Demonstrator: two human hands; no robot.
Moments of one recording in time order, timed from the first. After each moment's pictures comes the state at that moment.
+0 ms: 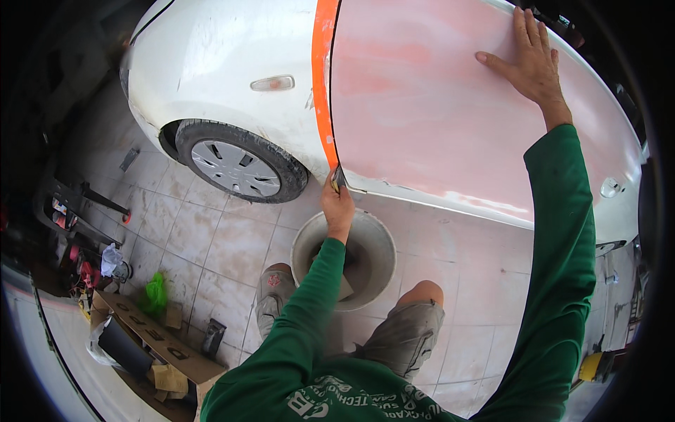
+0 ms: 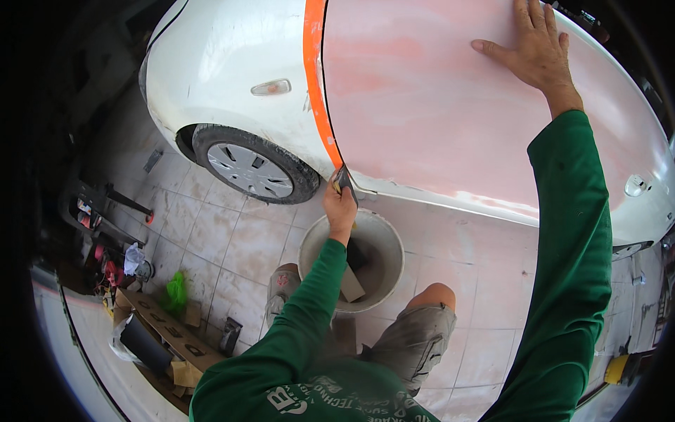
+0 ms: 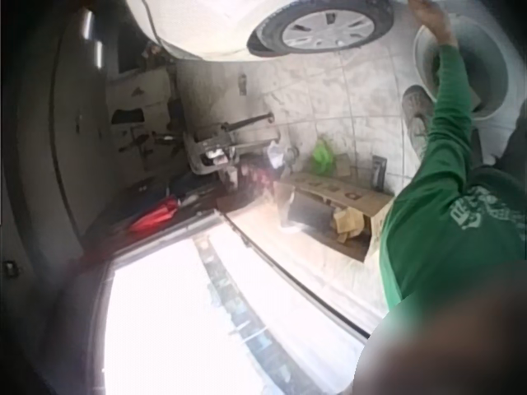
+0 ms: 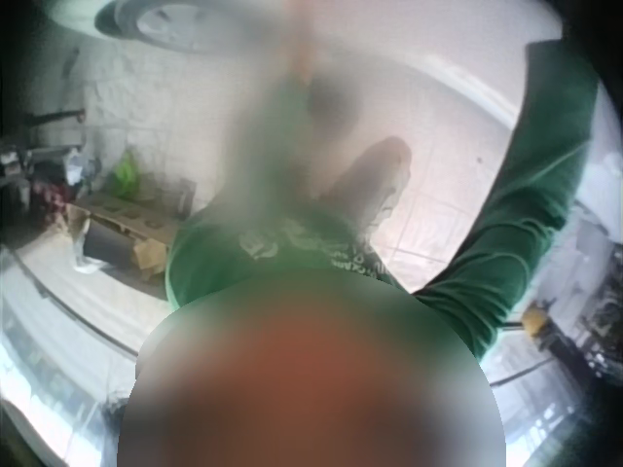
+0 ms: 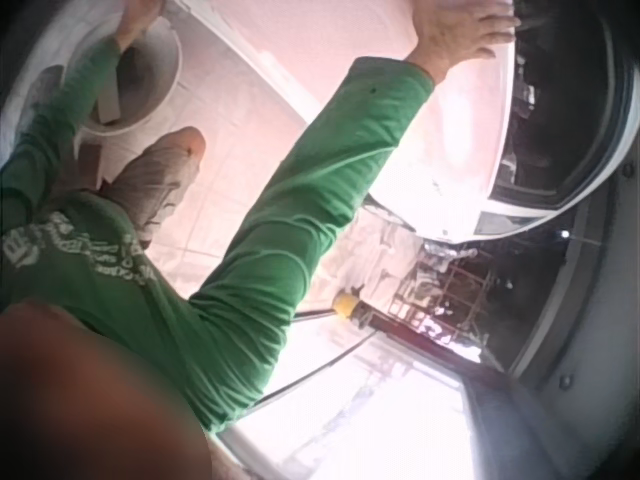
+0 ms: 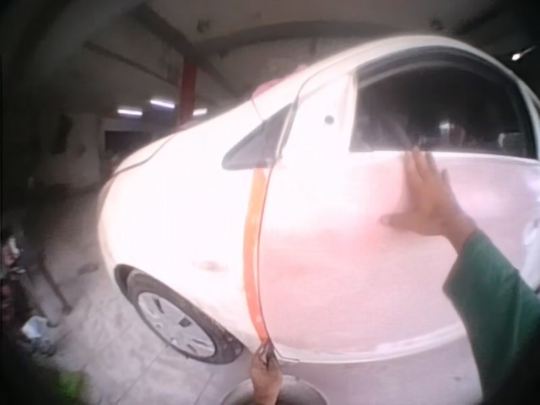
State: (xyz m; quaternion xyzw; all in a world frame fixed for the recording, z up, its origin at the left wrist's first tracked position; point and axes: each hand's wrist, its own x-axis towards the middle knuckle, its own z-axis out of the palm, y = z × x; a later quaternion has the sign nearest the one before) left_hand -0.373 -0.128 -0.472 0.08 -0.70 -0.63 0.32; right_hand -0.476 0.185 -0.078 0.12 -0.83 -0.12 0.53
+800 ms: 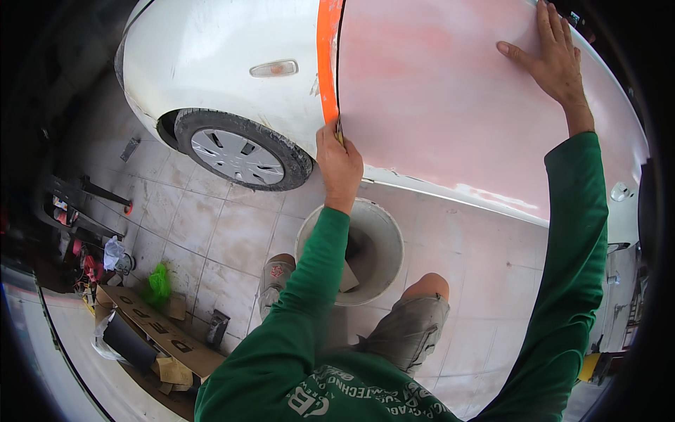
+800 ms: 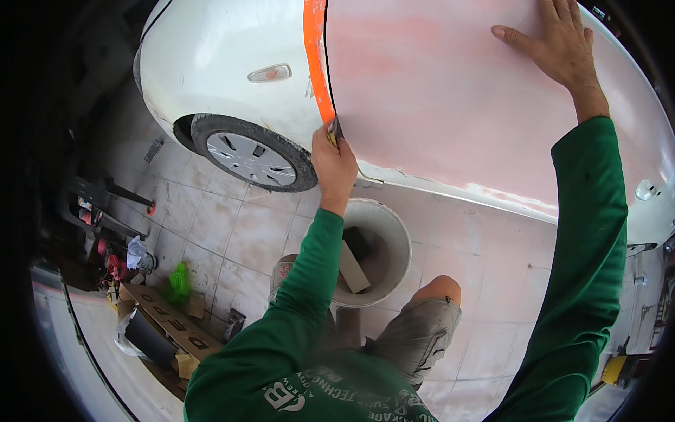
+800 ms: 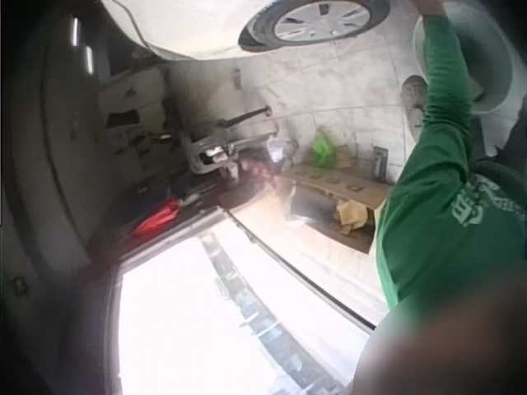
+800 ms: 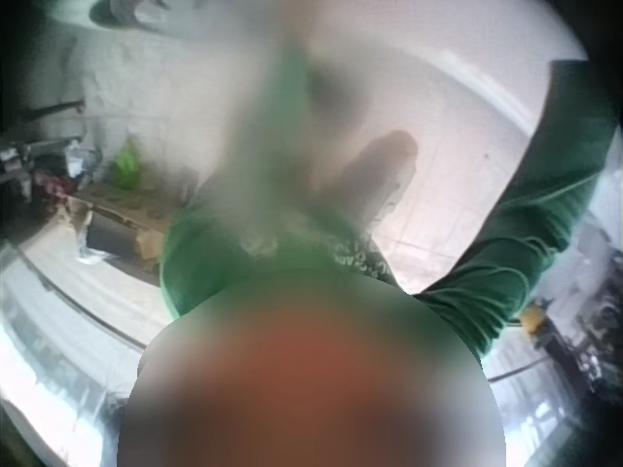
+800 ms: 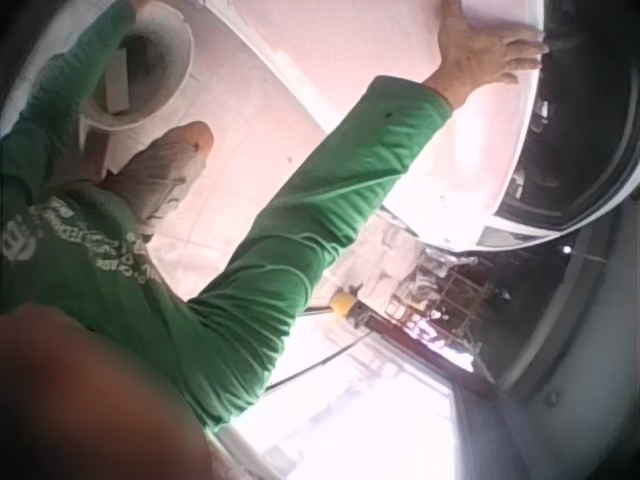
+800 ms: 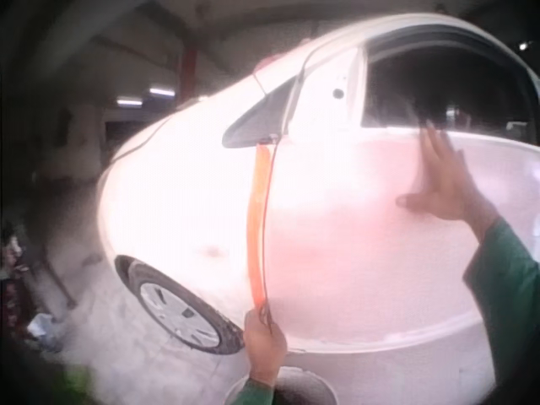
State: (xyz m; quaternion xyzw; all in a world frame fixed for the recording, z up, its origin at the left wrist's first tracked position) left_hand -0.386 -0.142 -0.353 0.03 -0.76 -0.51 0.41; right_hand -0.423 0.117 -0.072 0.03 -0.86 -0.16 0.48
